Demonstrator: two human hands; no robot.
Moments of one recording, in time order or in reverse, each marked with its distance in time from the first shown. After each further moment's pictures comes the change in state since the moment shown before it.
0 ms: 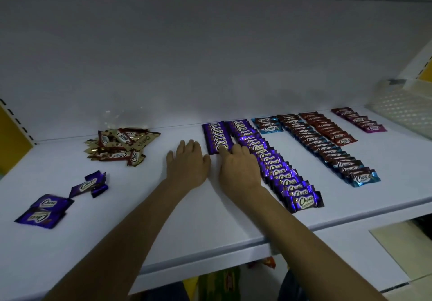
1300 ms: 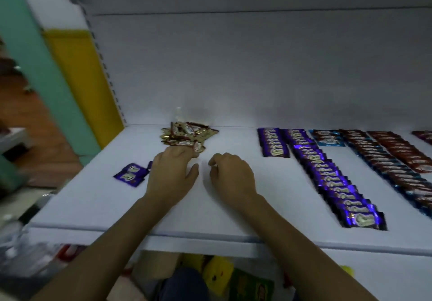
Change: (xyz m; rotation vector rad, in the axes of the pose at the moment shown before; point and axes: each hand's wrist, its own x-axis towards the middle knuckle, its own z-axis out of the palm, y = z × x) left_hand -0.107 -0.101 -0.041 -0.043 0.423 -0.065; right_hand -0.022 -0.094 0.001 0.382 0.016 -0.372
